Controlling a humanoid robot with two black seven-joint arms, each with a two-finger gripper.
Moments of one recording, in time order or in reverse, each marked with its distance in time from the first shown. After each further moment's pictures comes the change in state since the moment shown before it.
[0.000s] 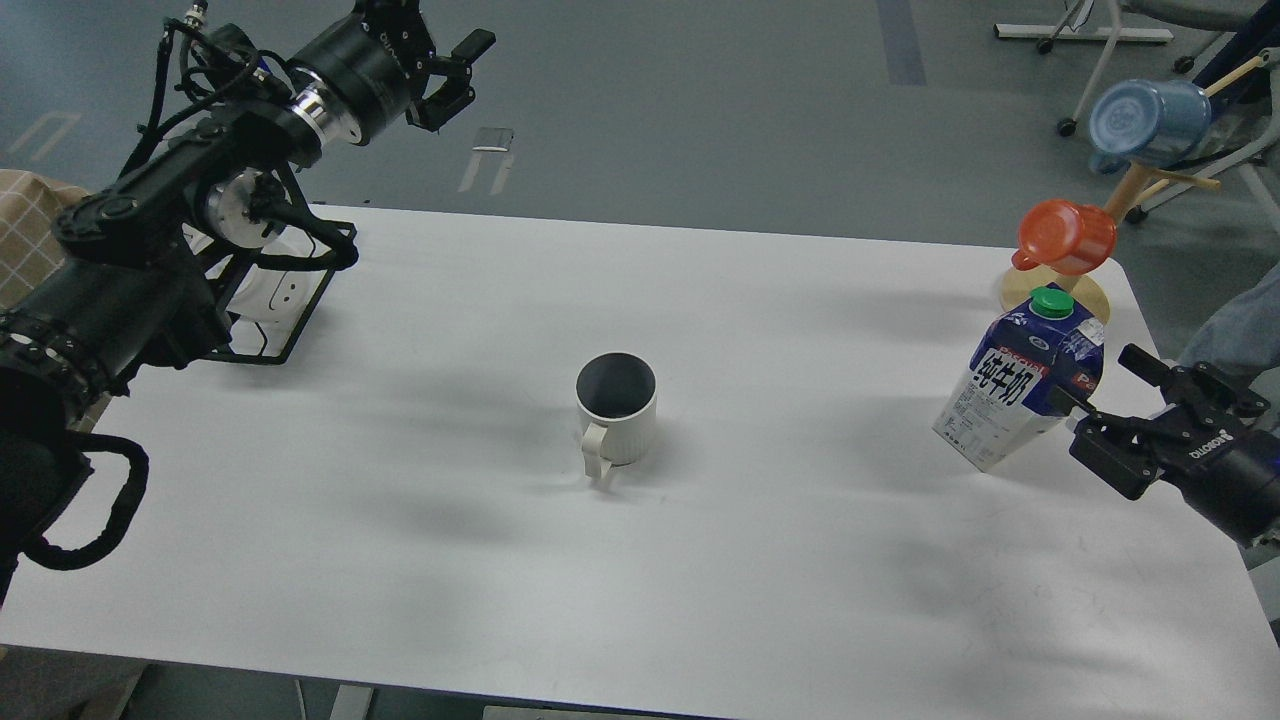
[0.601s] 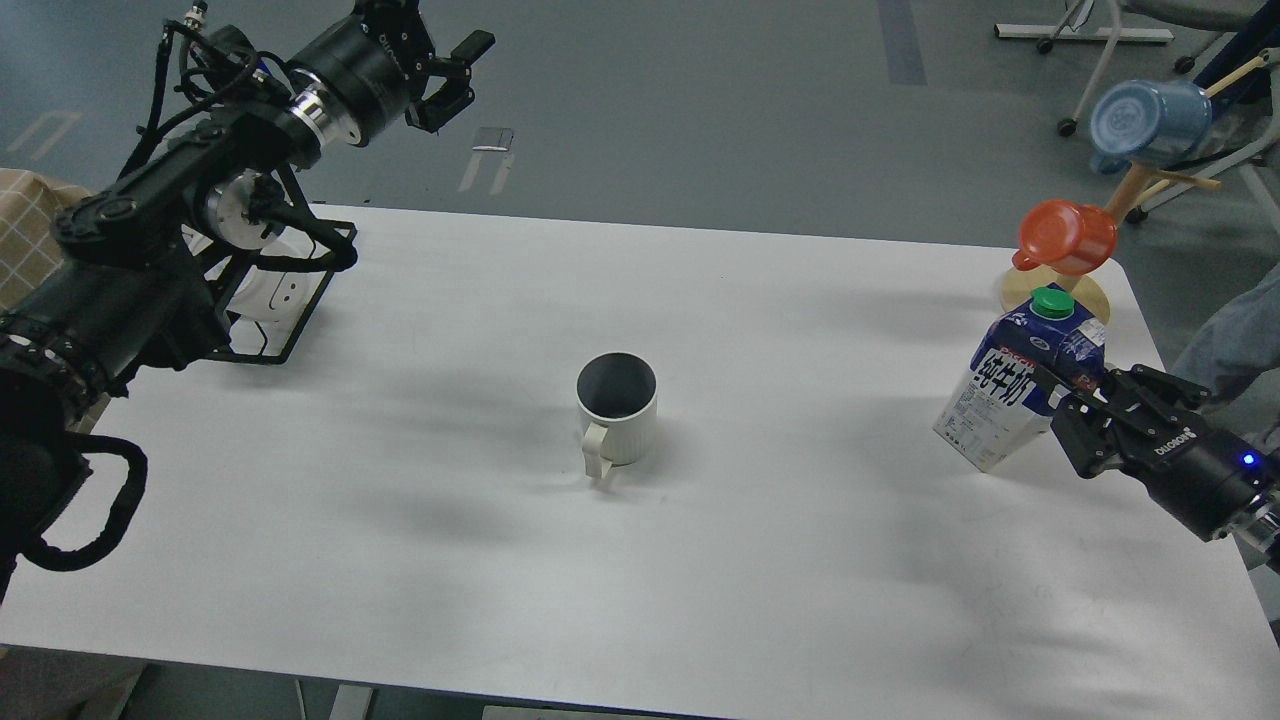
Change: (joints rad) left arm 0.002 0.002 0.001 -0.003 0.000 0.000 -0.001; right arm 0.021 0.076 -0.001 -0.053 -0.028 0.000 0.000
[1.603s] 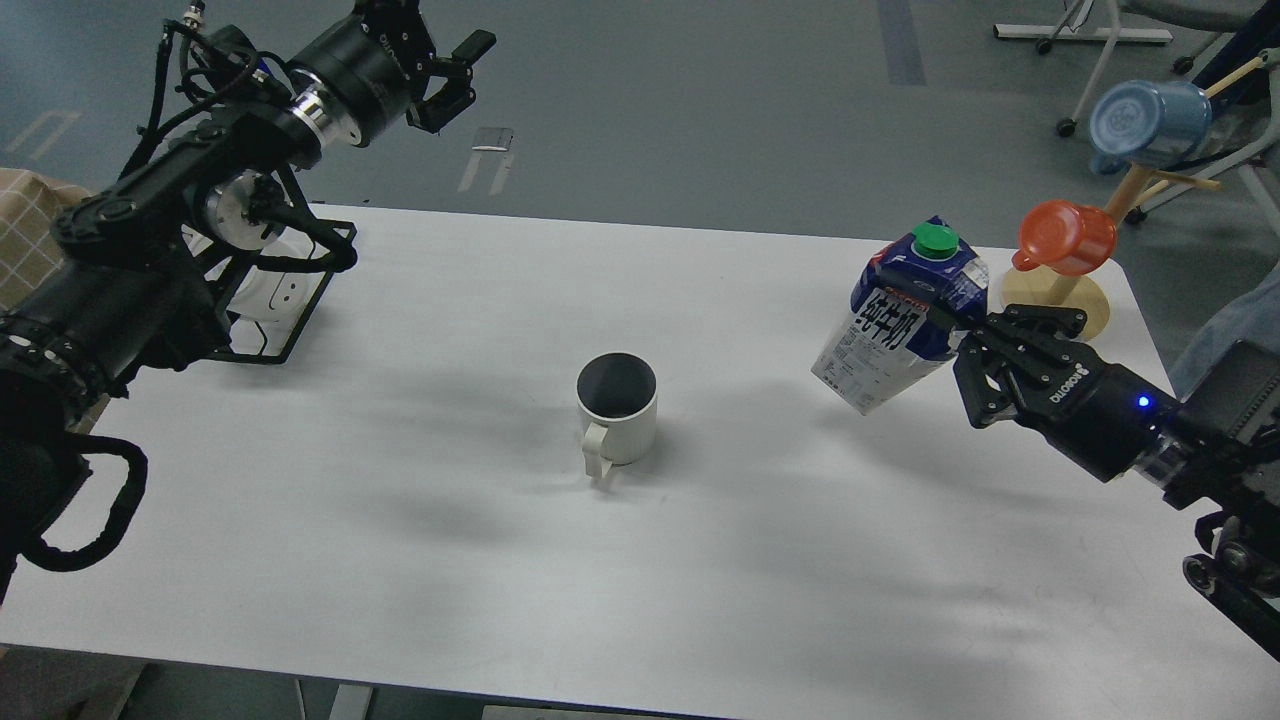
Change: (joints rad) left arm 0.002 0.000 -0.003 -0.002 0.000 -0.006 0.000; right arm 0.115 0.179 0.033 0.142 -0.254 0.000 0.000
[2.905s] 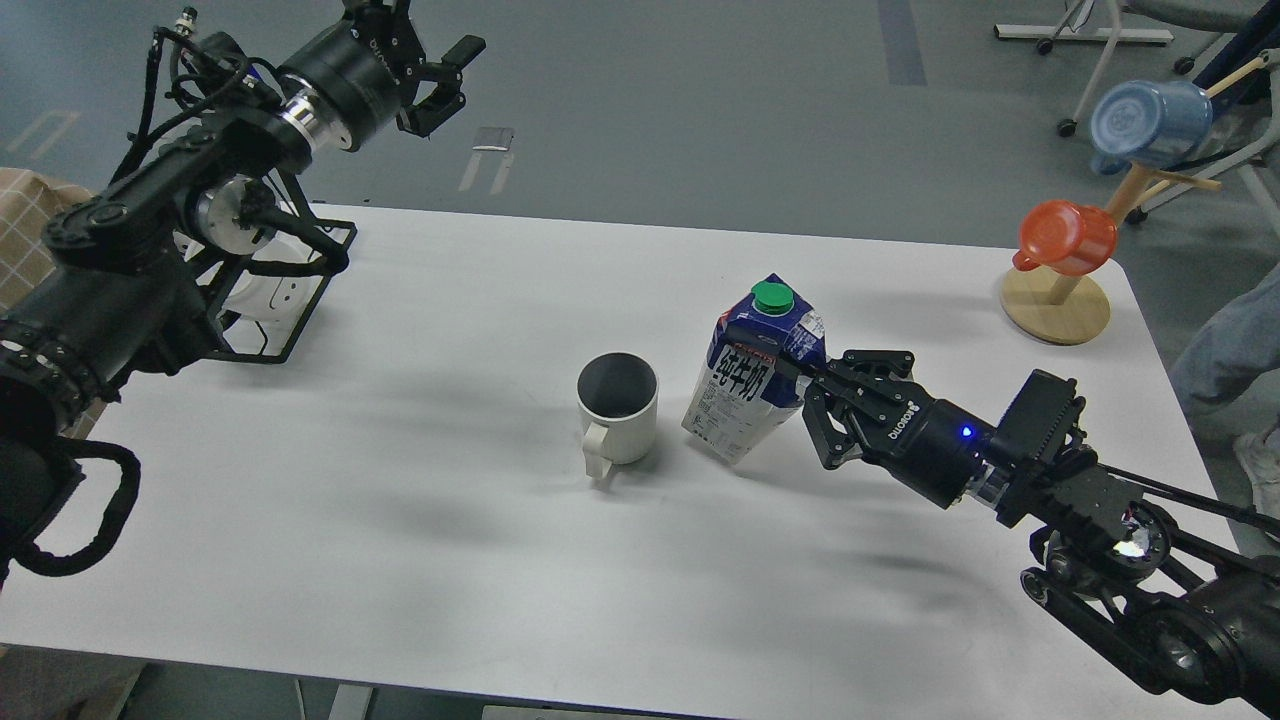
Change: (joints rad) left arm 0.012 0.012 -0.007 0.000 0.000 0.000 0.000; right arm 0.082 0.212 -0.164 -0.151 -0.006 0.000 0.000
